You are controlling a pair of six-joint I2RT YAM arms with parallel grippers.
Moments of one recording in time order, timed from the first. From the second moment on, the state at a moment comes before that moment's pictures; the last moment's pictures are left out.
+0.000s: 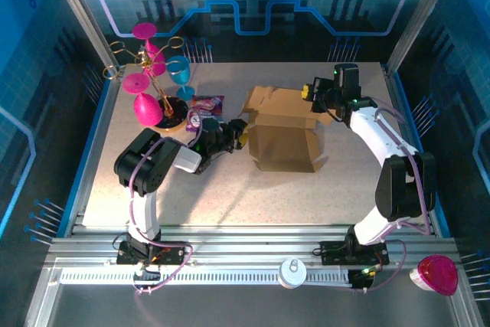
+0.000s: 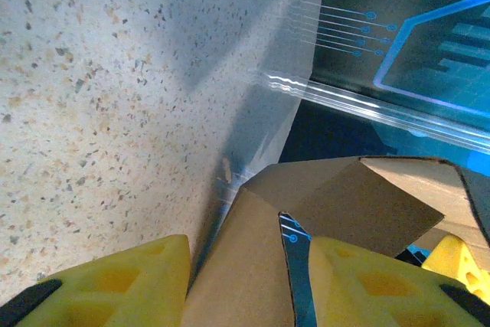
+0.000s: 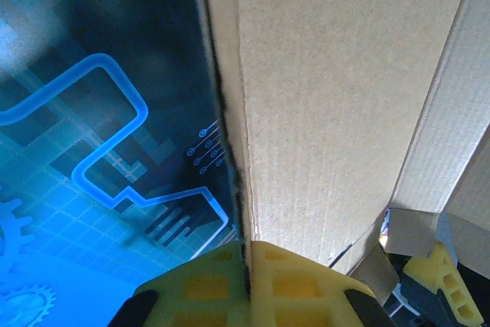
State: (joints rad) left arm -0.43 1.96 0.78 0.85 0.34 -1.64; right arm 0.13 1.61 1.26 -0.25 -0.37 1.91
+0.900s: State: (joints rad) left arm -0.40 1.98 0.81 0.90 0.27 -1.74; right arm 0.12 1.61 1.26 -0.25 -0.37 1.93
